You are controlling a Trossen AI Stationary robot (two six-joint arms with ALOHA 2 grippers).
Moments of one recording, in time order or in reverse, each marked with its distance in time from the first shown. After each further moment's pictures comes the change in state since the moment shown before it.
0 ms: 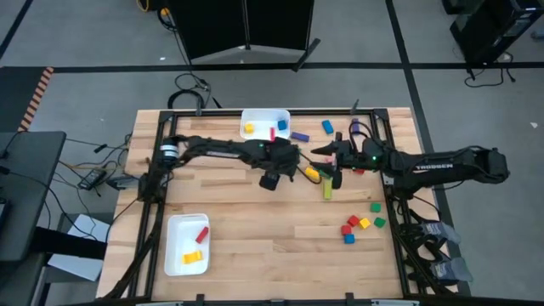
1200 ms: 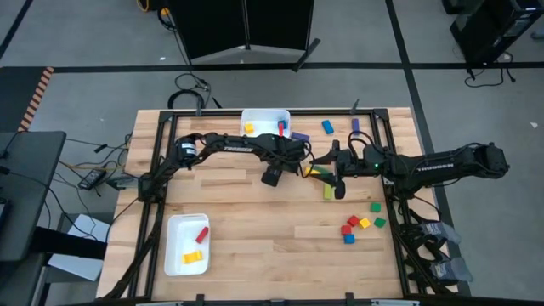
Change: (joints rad) left arm 0.075 0.174 0.144 -0.135 0.080 0.045; right arm 0.117 -0.005 0.000 0.020 -0.003 -0.021
